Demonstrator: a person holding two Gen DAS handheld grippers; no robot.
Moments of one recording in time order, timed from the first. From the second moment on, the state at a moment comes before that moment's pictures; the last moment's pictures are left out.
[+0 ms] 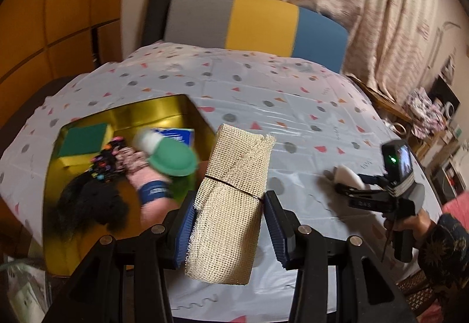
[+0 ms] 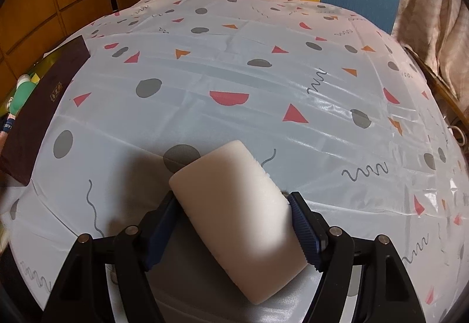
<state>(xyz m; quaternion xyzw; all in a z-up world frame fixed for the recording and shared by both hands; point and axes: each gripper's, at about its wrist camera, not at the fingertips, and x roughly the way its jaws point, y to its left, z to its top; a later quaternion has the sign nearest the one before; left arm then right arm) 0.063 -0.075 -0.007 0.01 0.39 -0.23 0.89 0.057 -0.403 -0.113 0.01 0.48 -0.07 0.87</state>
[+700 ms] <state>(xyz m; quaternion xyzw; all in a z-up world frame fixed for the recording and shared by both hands) 0.106 0.053 -0.048 -0.16 0.44 -0.11 0.88 0.057 -0.402 -0.113 0.00 0.48 -0.07 0.88</state>
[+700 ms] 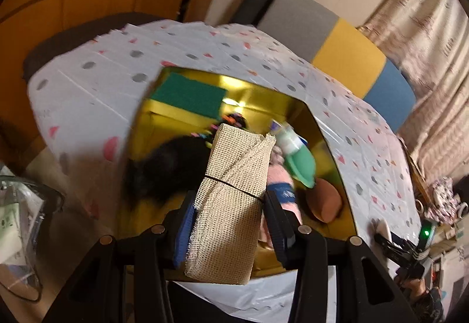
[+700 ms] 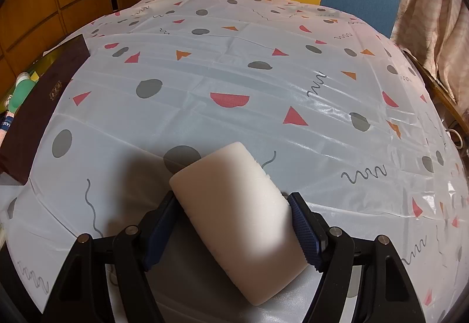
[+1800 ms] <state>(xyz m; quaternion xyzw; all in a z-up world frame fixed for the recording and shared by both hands) 0.127 0.013 -0.060 -0.04 0.44 -0.06 0.90 0.056 -0.401 -0.113 0.00 0.48 -0.07 0.87</state>
